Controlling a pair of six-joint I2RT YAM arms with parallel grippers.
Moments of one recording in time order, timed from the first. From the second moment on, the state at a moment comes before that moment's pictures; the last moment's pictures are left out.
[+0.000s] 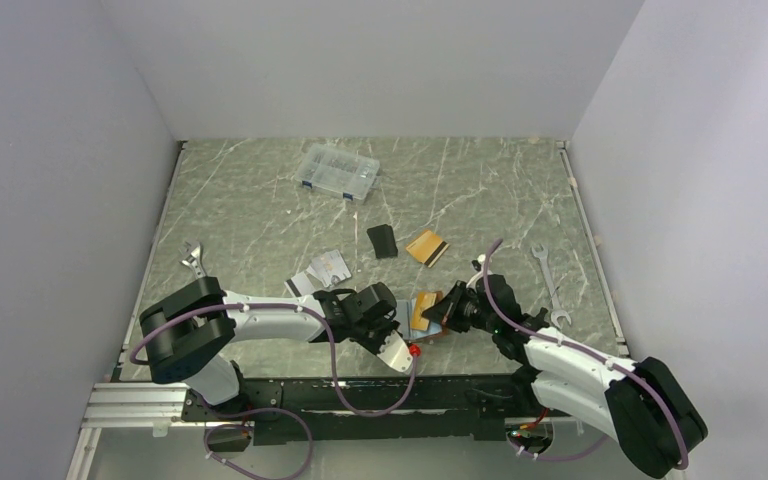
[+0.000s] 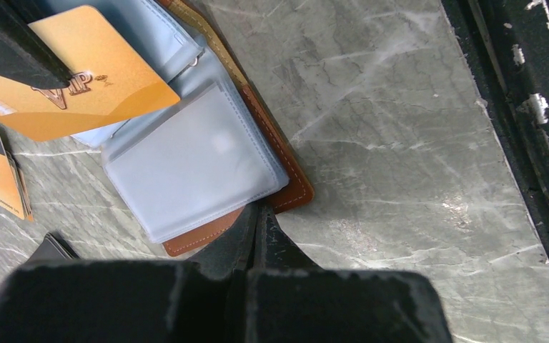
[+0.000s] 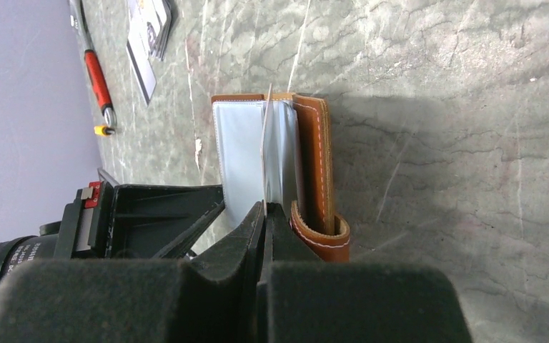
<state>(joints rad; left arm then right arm) -1.14 1.57 0.77 -0.20 0.15 1.03 0.56 0.96 0.16 0.20 -0.26 0.99</state>
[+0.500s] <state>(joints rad) -1.14 1.57 0.77 -0.20 0.14 1.03 0.55 0.90 0.05 0.34 -0.26 1.04</state>
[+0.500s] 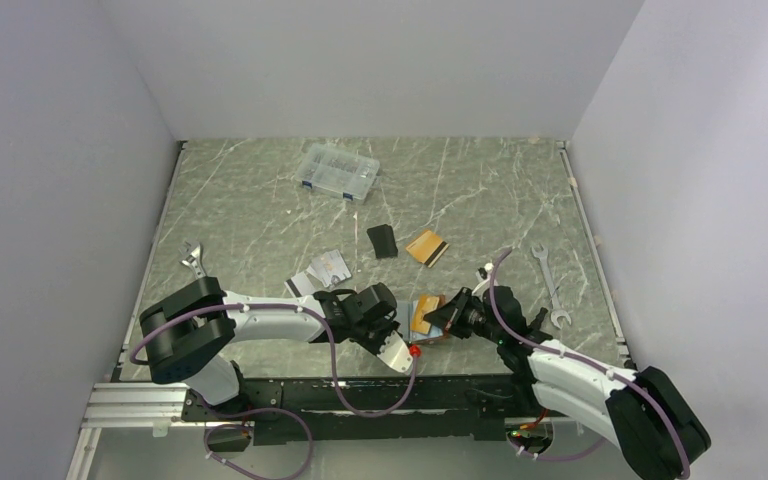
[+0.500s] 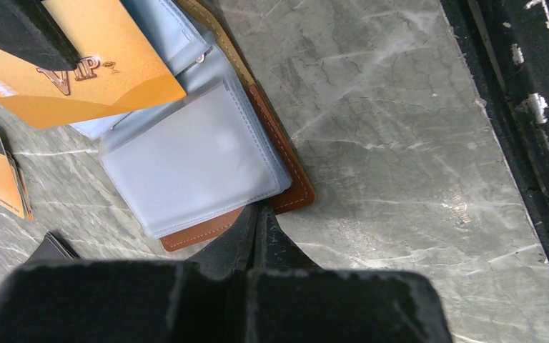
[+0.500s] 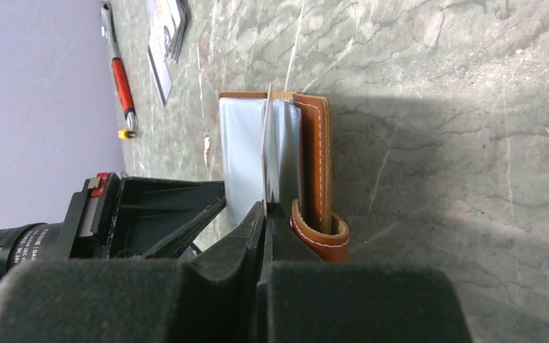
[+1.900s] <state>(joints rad) -1.15 1.57 0.78 -0.22 0.14 1.02 0.55 0.80 0.05 0.24 -0.27 1.01</state>
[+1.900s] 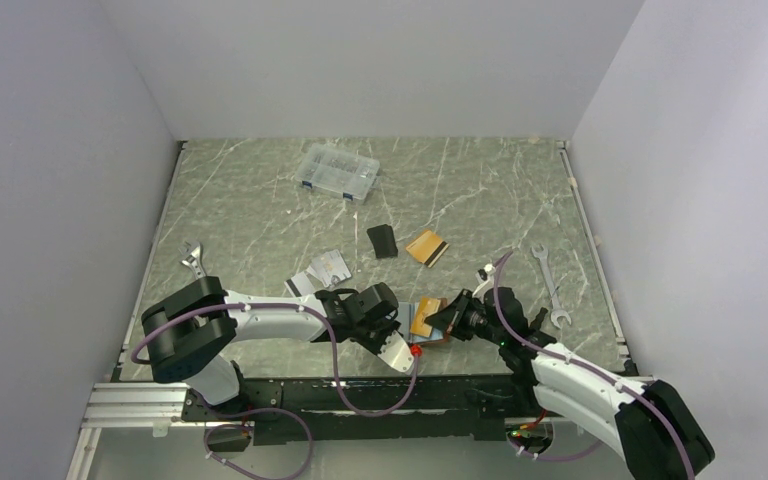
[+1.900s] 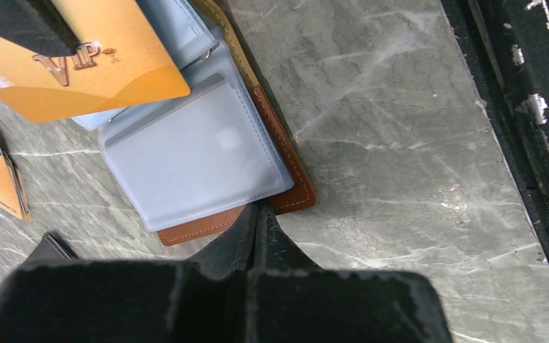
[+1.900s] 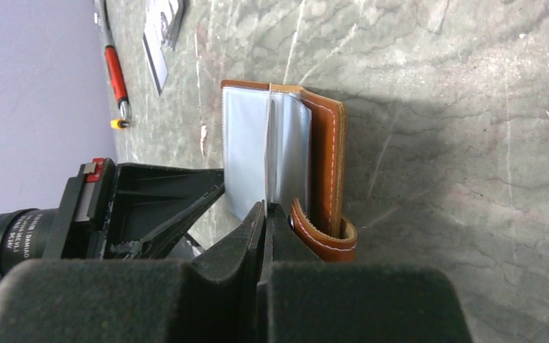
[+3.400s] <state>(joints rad) -1.15 1.58 0.80 -0.25 0.13 1.02 0.55 1.10 0.16 0.29 -0.39 0.94</state>
